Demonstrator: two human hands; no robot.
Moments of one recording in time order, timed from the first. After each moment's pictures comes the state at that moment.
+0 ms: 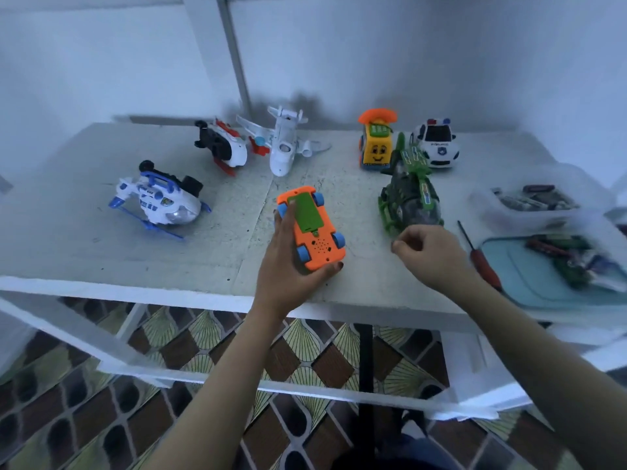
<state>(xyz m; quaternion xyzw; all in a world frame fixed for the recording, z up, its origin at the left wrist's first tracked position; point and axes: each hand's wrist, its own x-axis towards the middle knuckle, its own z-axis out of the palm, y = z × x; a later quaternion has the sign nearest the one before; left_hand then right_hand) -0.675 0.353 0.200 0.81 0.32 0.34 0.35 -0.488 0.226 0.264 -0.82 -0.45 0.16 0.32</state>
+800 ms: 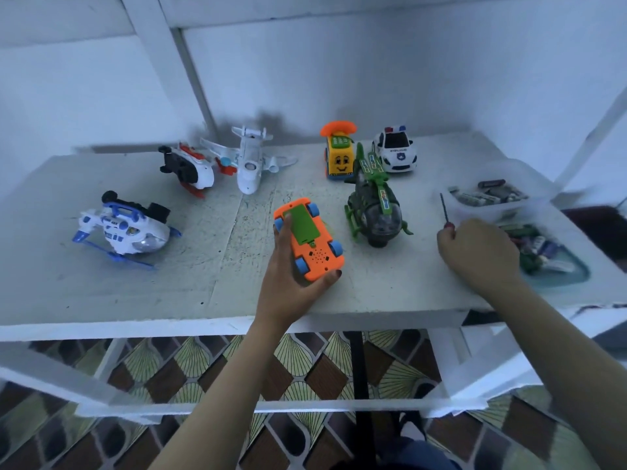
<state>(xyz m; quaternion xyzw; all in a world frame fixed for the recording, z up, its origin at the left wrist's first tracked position) -0.640 0.341 0.196 0.80 0.25 0.33 0.44 -0.430 0.178 0.270 -0.94 -0.28 0.00 0.21</state>
